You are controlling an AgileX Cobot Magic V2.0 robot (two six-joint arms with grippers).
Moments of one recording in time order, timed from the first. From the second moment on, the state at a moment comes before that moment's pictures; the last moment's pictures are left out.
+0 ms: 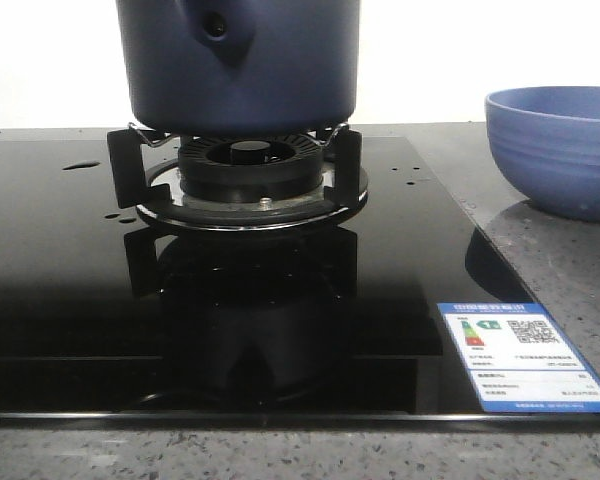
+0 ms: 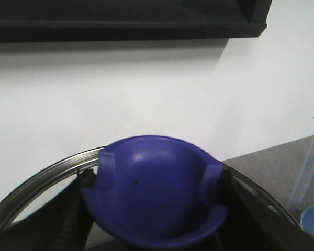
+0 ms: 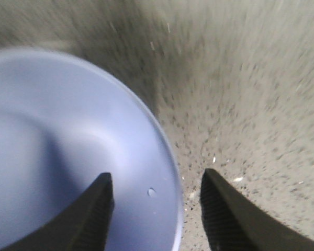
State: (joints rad) left arm -0.49 1.16 -1.10 -0.43 0.09 0.39; right arm -0.11 1.46 -1.29 0.15 1.01 -0.11
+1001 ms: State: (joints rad) left arm -0.63 1.42 -1.10 -0.43 -0.05 0.39; right arm -0.11 1.24 -1.33 0.19 1.06 -0.13
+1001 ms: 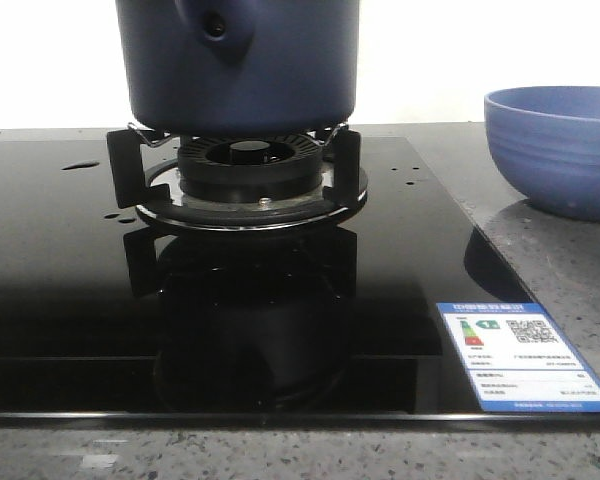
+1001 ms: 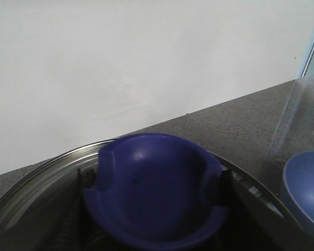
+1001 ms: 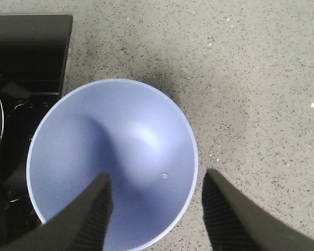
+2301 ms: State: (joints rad) left arm -0.41 1.03 -1.10 -0.33 0.22 0.39; right arm -0.11 1.17 -1.21 0.67 0.85 -0.43
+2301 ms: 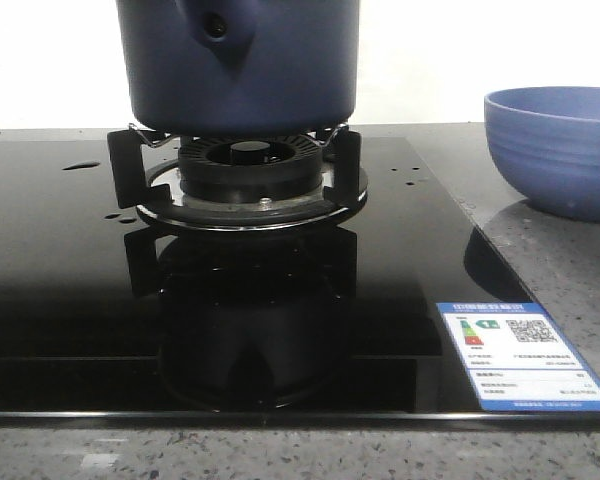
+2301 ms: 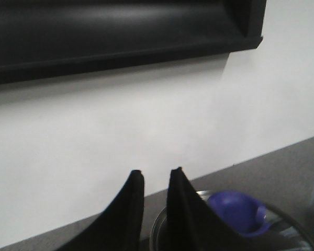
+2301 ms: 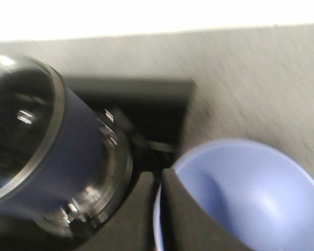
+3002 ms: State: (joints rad) left arm -0.32 0.24 -0.36 -0.43 0.10 0.39; right arm -0.11 0.32 -0.35 1.00 0.55 -0.95
